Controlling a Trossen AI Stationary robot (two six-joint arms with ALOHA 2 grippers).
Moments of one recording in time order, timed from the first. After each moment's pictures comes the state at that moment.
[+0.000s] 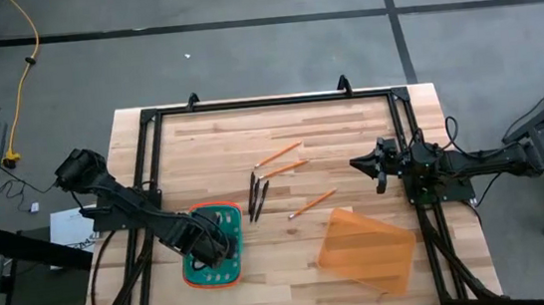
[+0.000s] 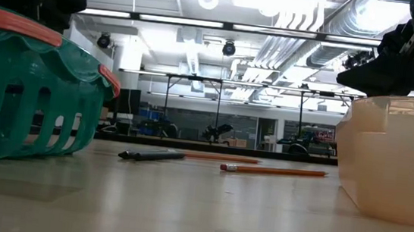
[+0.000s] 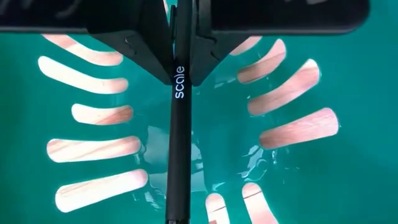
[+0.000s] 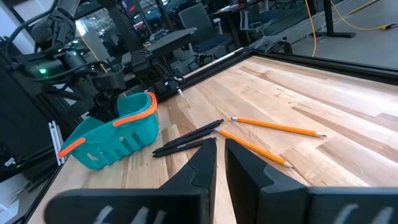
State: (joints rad) left arm -0.48 1.53 0.95 -0.89 -0.18 -1.83; right arm -0.03 0.19 0.02 0.08 0.17 0.41
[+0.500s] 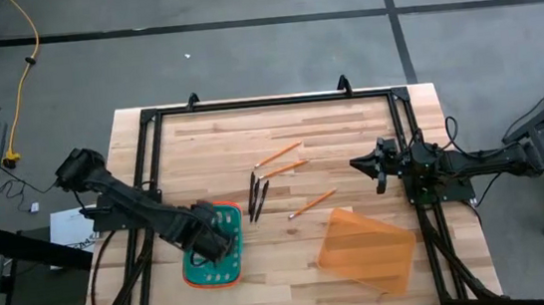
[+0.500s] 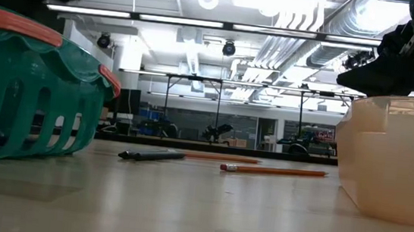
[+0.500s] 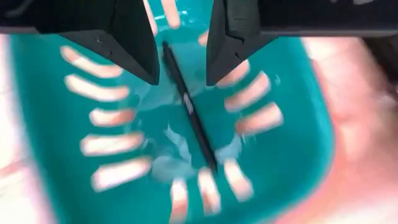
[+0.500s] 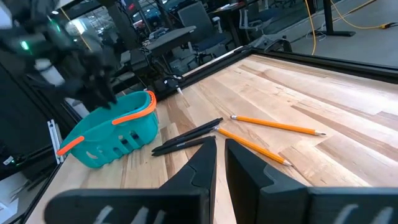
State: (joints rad) left arm -0.43 1.53 1.17 -1.19 -0.17 -1.70; right arm -0.03 0.19 0.02 0.08 0.17 0.41
